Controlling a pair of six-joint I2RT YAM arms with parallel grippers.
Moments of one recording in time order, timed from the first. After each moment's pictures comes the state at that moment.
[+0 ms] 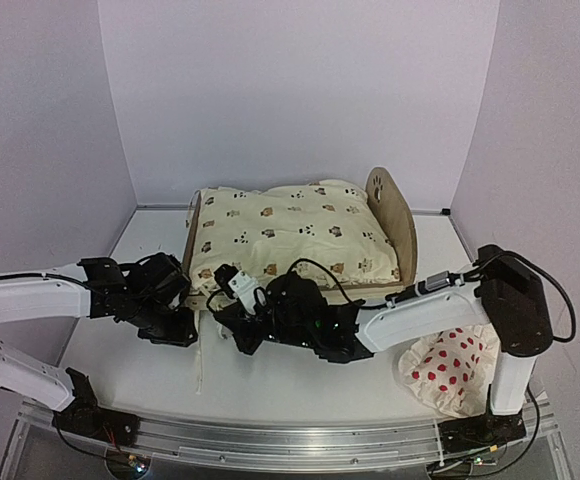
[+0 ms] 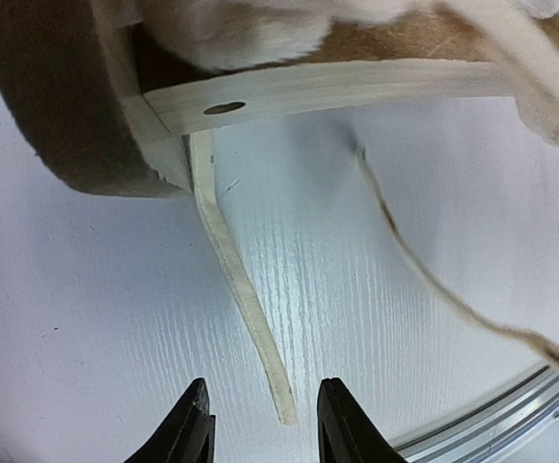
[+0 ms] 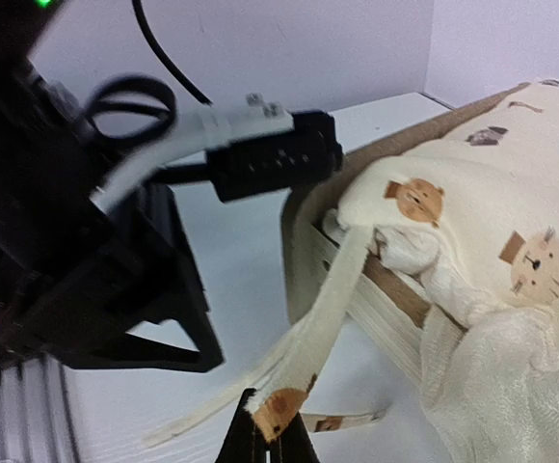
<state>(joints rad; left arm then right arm) -0.90 1.21 0.79 -0.73 -0.09 -0.75 1.23 1.95 1.20 0.43 0.10 0.12</state>
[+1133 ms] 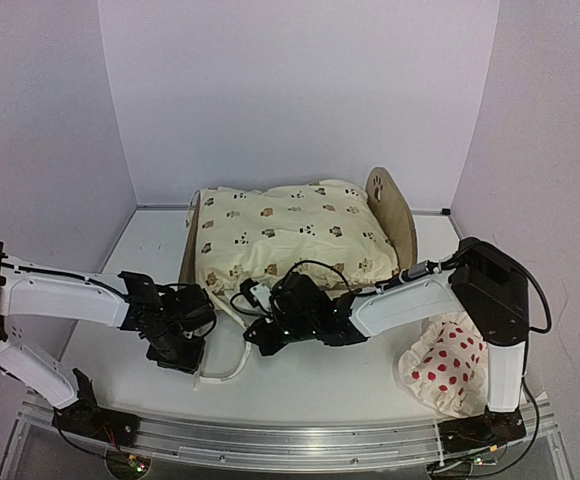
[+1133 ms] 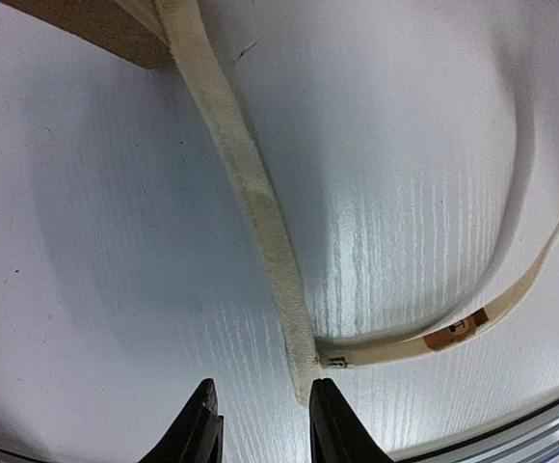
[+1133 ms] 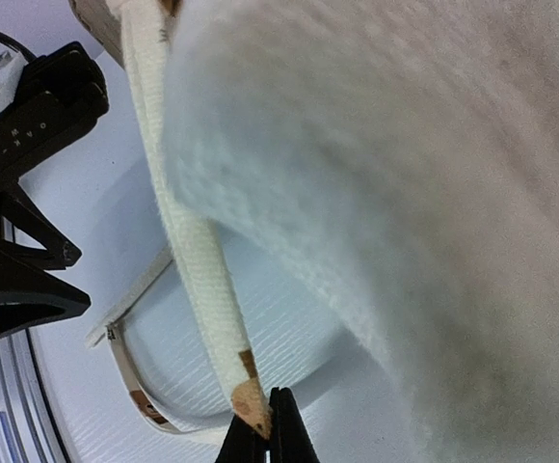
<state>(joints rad) -1.02 1.41 0.79 -0.79 -0.10 -0.84 1.10 2.04 1.21 0.16 -0.09 0.36</state>
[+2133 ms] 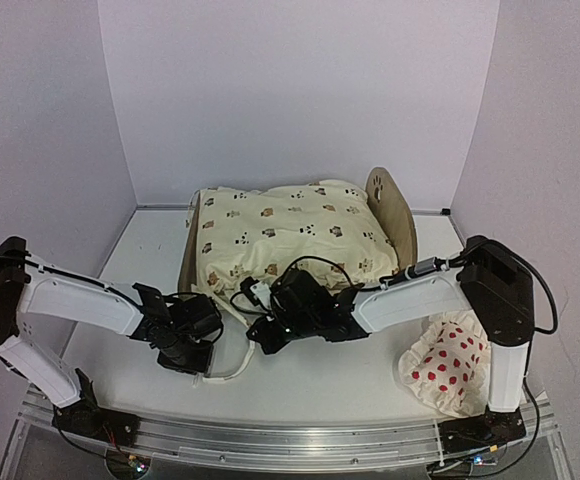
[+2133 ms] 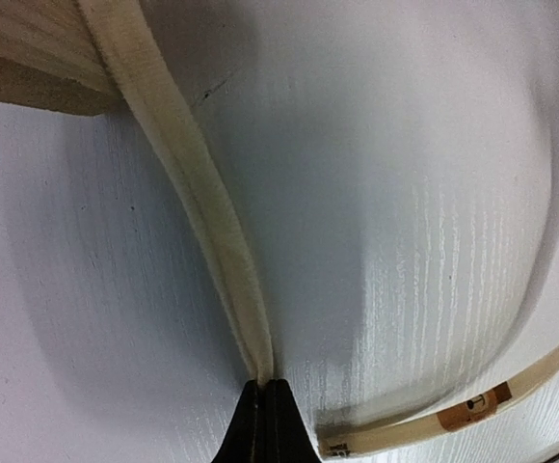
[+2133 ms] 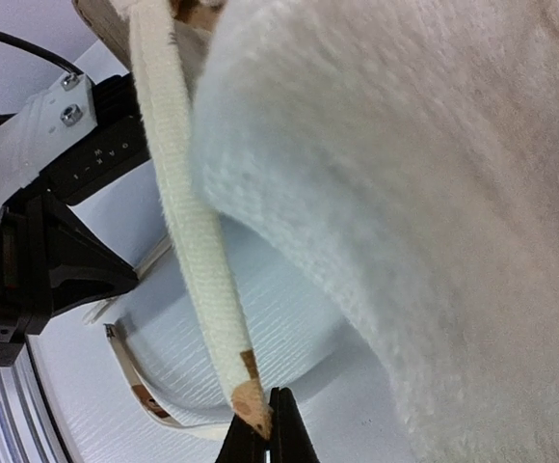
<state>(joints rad) -1.02 1.51 0.72 -0.58 -0.13 -0.86 1.10 2.01 1.23 0.07 -0.07 0.33</state>
